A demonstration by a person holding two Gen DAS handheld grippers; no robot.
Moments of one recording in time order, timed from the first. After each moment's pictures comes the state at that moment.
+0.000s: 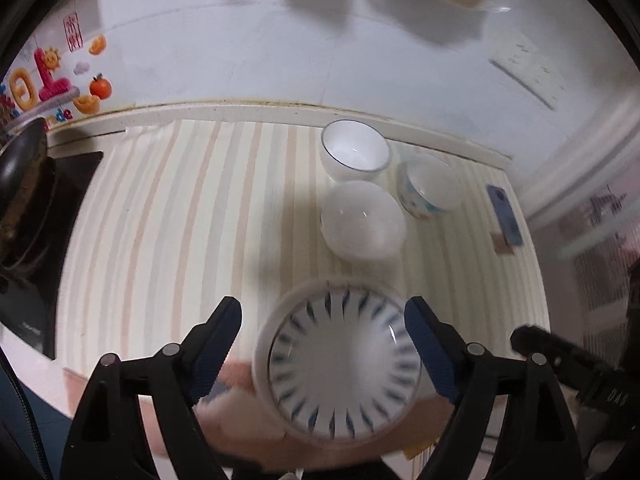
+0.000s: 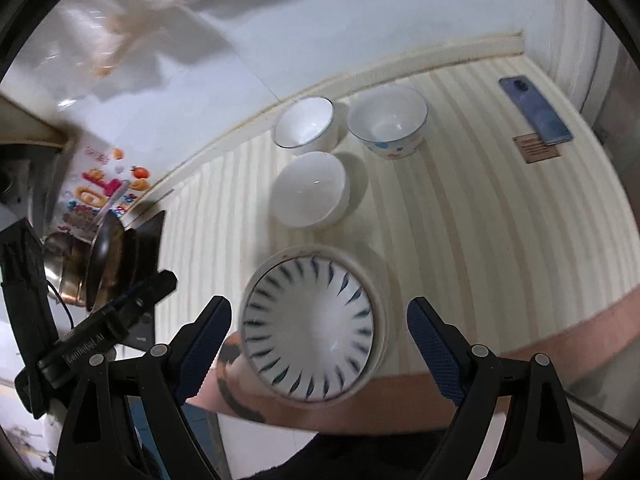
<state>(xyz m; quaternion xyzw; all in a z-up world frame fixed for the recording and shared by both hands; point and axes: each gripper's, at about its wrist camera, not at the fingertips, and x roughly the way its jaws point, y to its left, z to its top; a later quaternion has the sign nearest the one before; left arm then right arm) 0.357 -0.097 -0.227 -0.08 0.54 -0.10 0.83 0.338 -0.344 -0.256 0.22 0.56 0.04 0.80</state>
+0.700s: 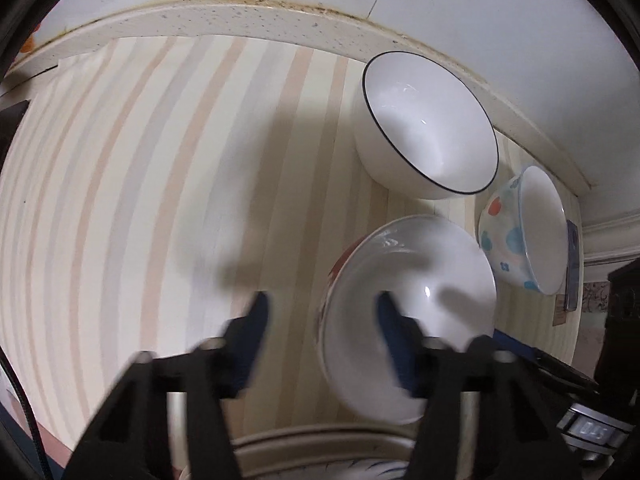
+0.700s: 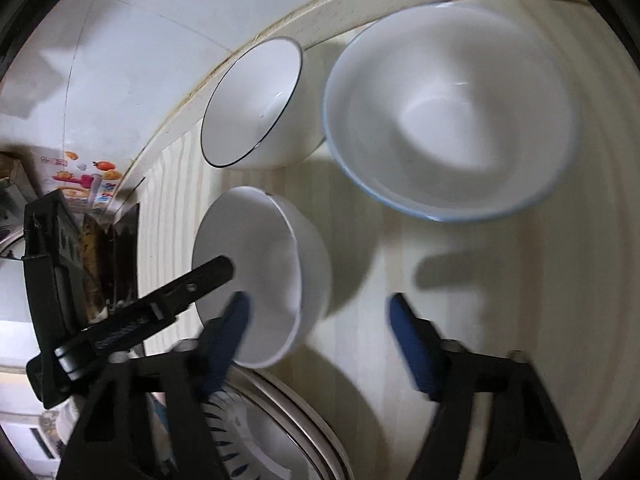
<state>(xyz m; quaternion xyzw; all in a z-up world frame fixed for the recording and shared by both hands) 0.493 -0.140 -0.372 -0.13 0.64 -0.05 0.75 0.535 -0.365 -0.431 0.25 0.64 0.14 0.71</state>
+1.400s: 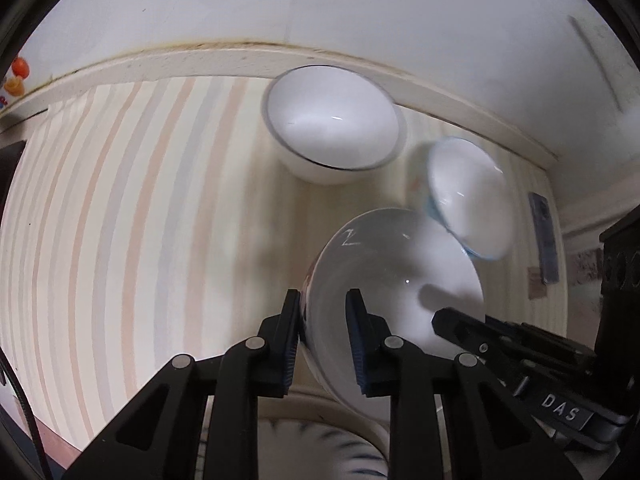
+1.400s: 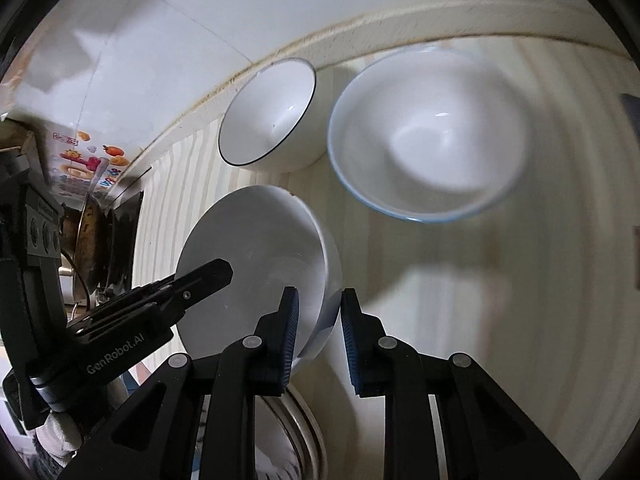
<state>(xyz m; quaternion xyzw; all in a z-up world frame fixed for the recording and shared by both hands) 0.467 -0.189 -0.323 -0.09 0.61 -0.09 0.78 0.511 -0.371 -0.395 0.20 0.61 0.14 0.75</state>
